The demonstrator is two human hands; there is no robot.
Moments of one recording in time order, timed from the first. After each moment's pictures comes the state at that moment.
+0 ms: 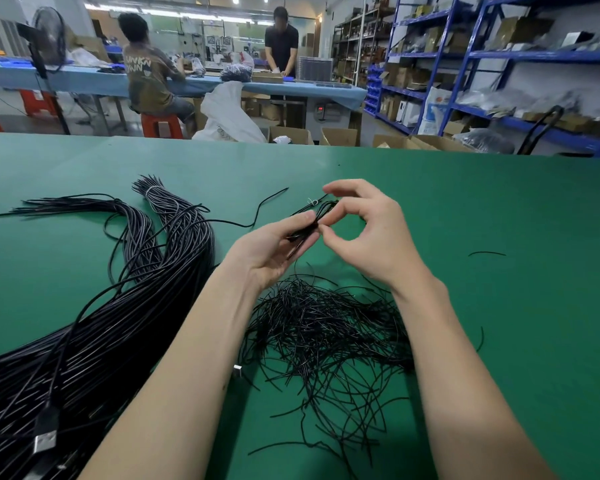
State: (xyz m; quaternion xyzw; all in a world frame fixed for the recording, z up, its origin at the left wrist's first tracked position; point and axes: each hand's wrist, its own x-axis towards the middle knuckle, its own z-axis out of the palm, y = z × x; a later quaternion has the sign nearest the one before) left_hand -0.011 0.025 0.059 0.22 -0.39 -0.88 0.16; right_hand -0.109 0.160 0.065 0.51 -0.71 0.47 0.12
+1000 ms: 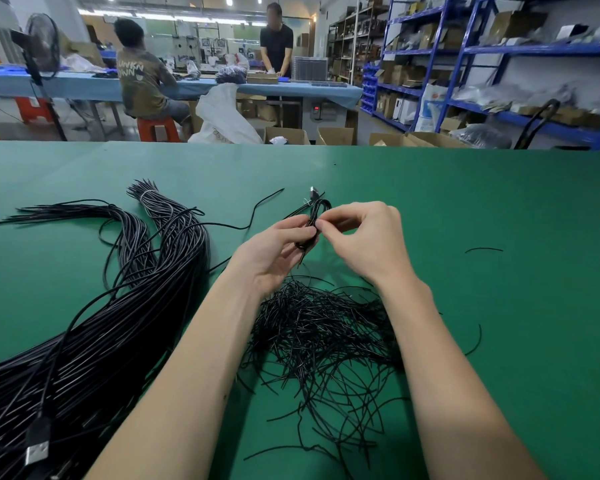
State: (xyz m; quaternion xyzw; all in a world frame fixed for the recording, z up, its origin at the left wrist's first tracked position) left_hand -0.020 0.031 0.050 0.22 -0.41 -0.87 0.18; right_hand -0.114 0.150 0.053 0.40 -0.76 0.49 0.13
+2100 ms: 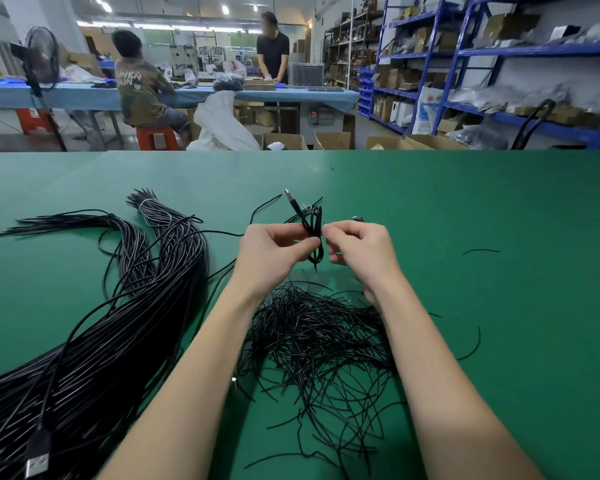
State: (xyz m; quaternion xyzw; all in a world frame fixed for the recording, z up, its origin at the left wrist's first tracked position) left_hand -0.017 0.028 0.041 0.15 -0.76 -0.56 0.30; right_hand -0.111 0.145 0.045 0.24 -0.70 0.66 -0.12
